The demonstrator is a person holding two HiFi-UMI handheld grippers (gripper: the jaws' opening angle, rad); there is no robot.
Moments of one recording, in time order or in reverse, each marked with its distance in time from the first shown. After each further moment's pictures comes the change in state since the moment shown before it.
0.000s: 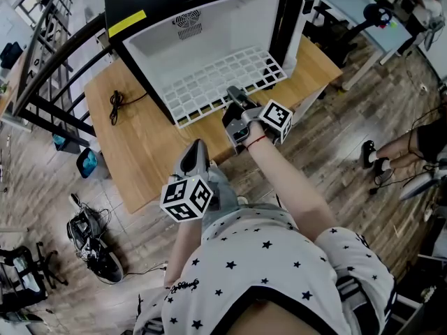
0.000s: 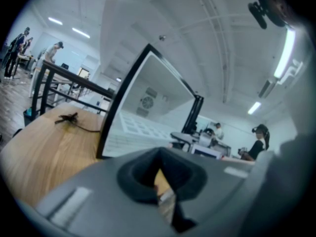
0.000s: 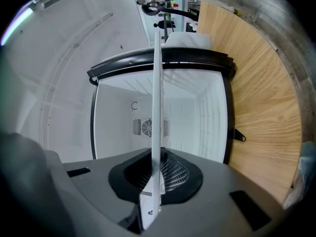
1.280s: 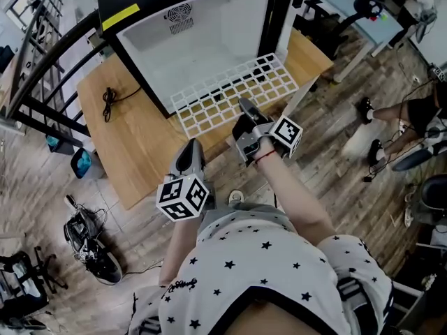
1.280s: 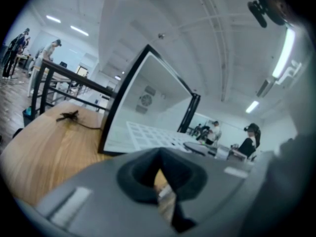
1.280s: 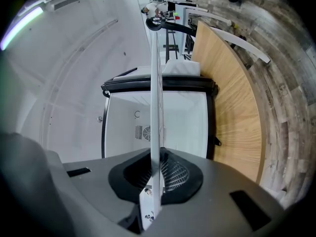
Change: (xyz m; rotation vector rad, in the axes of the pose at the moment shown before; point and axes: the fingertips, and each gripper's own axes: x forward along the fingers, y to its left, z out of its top) left arm -0.017 -0.005 -0.012 0.006 0.025 -0.019; right arm -0.082 -0.009 0.007 -0.040 -0.077 -0.022
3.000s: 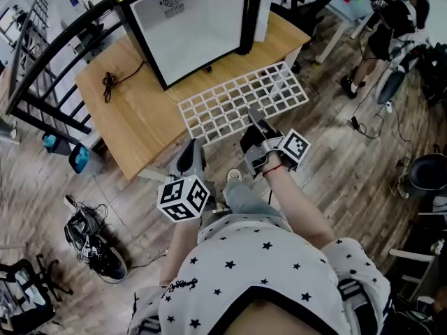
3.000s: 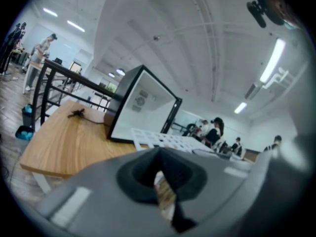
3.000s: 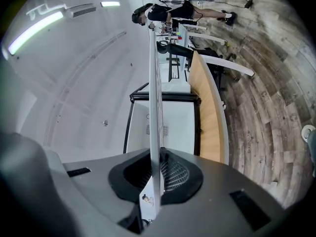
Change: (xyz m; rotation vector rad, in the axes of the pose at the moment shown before) left arm -0.143 -0.023 -0.033 0.003 0.025 -0.096; right arm -0.176 0.035 -0.084 -0.033 -0.124 -0.006
